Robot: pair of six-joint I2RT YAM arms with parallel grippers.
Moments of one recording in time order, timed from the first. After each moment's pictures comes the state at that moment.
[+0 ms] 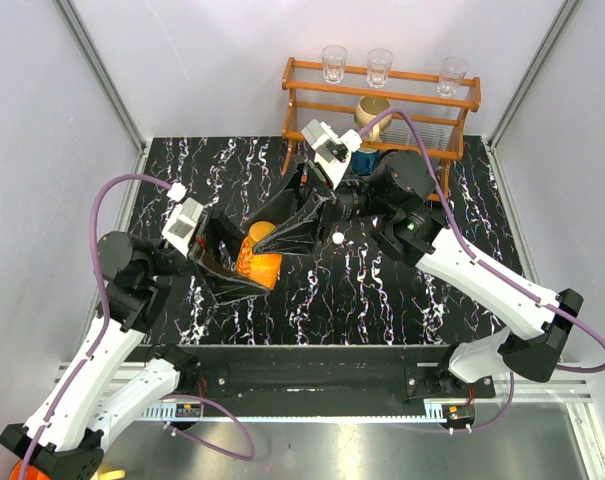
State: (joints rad) left arm -0.46 0.73 0.90 0.28 1.17 -0.65; right arm 0.93 1.41 1.55 0.37 -0.94 0.56
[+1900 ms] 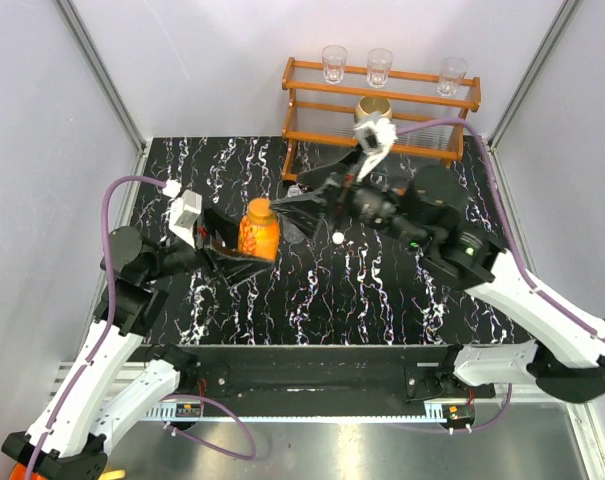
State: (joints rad) left arm -0.42 0.68 0.89 0.03 0.88 -0.43; right arm 1.03 1.25 1.56 -0.20 -0.03 0.39
